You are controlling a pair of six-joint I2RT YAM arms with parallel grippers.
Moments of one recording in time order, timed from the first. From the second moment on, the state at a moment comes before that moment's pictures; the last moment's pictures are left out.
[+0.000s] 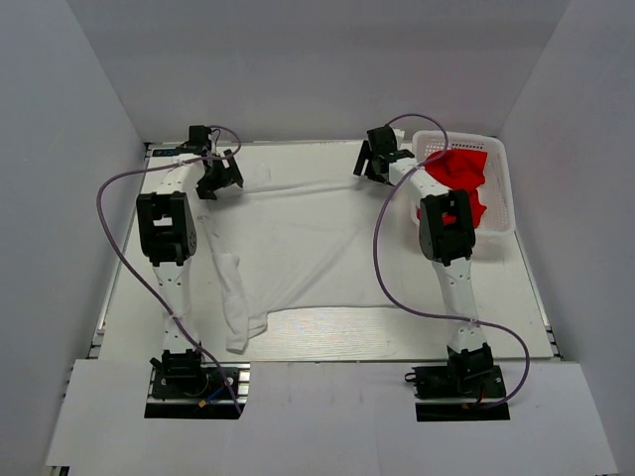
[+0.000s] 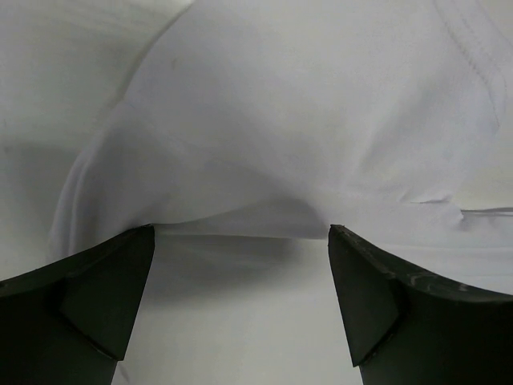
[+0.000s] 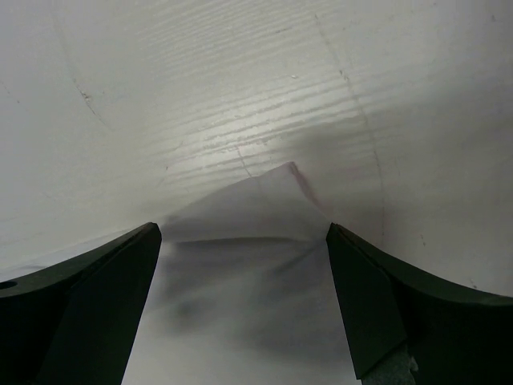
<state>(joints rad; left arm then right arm) 0.02 2.37 2.00 -0.68 0.08 -0.36 0.34 2.47 2.09 -0.46 0.25 0.50</state>
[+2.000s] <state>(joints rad) -0.11 1.87 1.28 -1.04 -0.69 -0.86 0.56 1.75 1.00 -0.19 0.15 0.54</state>
